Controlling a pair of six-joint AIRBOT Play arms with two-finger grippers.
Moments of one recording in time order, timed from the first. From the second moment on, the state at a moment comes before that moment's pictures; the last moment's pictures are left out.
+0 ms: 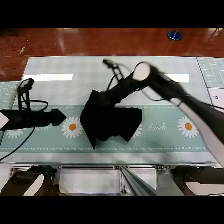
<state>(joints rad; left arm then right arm) -0.11 -0.68 0.67 1.23 -1.17 -1.64 0.54 -1.55 1.44 -0.89 1.12 1.43</state>
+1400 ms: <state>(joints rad) 0.01 -1.32 0.58 0.39 -1.16 -0.84 -0.14 -0.86 0.38 -0.87 1.06 1.40</state>
